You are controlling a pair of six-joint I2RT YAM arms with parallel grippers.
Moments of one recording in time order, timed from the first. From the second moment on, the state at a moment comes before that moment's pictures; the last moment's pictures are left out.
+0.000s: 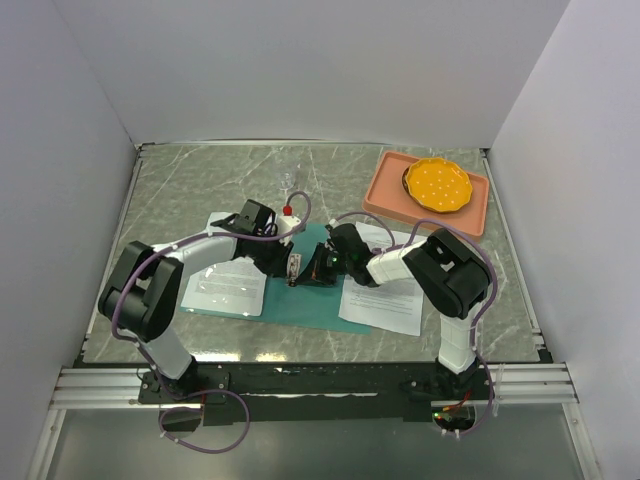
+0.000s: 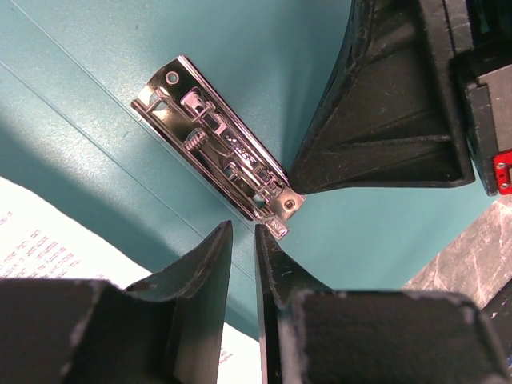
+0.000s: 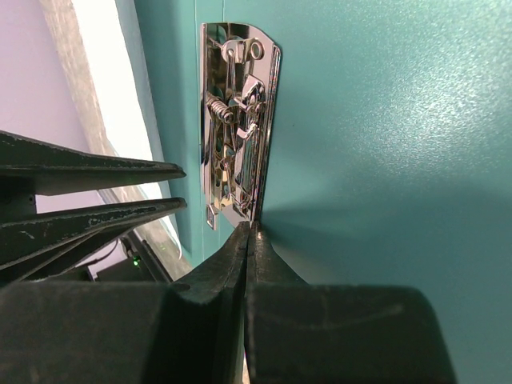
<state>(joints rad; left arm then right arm) -0.48 1.67 0.98 -0.37 0.42 0.20 0.68 1.92 0.85 0.36 -0.43 0.99</state>
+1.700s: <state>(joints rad) -0.48 1.68 0.96 -0.37 0.43 0.20 0.66 1.95 0.90 0.33 -0.47 1.01</state>
